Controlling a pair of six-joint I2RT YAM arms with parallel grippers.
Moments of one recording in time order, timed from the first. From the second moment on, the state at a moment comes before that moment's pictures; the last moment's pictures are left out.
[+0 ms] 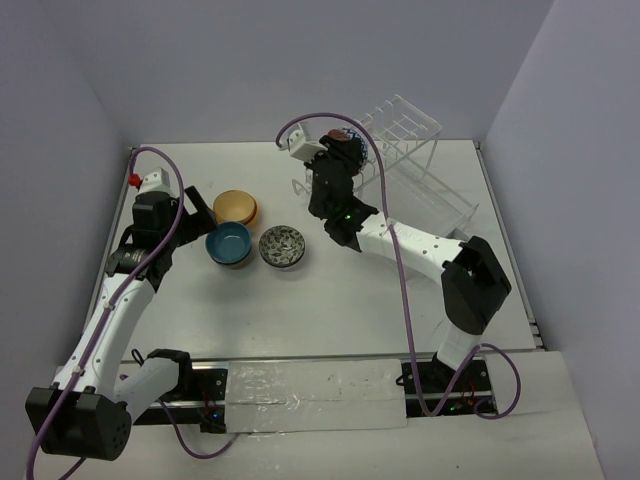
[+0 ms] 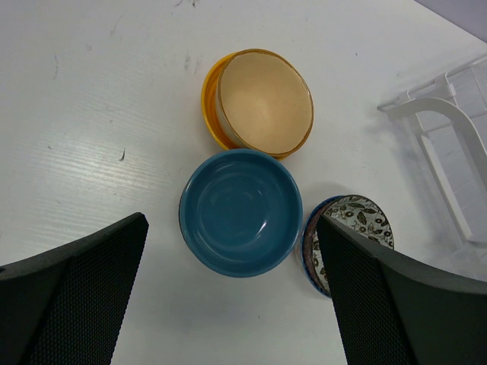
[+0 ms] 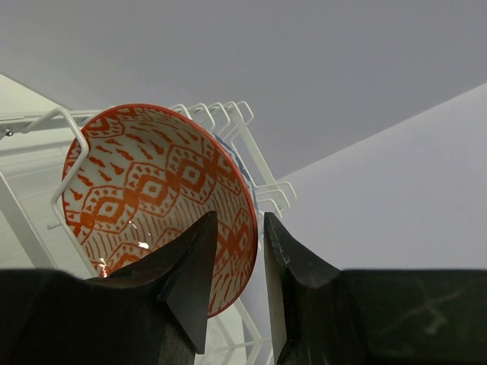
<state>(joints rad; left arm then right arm) -0.13 0.99 0.88 -0.43 -0.11 -0.48 0.80 1.72 1.33 0.50 1.01 -1.03</state>
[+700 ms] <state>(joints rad) -0.15 1.03 0.92 -0.50 -0.04 -0.49 0.90 1.33 1.39 0.04 0.90 -0.57</state>
